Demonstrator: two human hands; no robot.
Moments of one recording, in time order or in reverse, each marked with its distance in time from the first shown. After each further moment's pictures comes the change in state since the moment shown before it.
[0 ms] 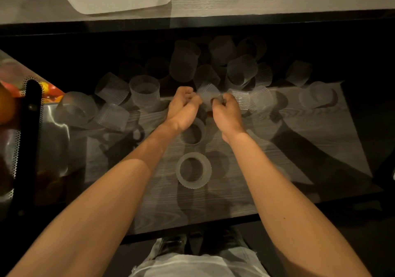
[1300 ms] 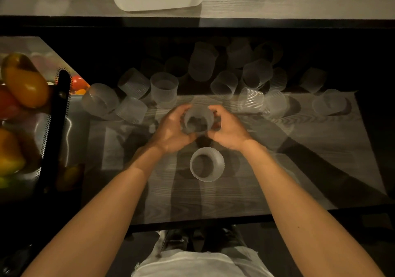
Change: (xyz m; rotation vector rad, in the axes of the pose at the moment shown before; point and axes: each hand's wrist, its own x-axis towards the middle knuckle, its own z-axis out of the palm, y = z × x) left_hand -0.053 -0.053 -0.052 0.154 -0.098 0.228; right_hand -0.020 0.022 -0.006 -0.438 -0.434 -0.329
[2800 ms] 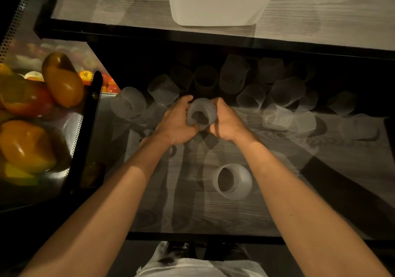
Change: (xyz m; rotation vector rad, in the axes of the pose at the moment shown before) left_hand 0.023 -0.013 -0.066 0.154 0.094 -0.148; right_hand 0.070 -0.065 0.042 -0.251 -0.016 0.013
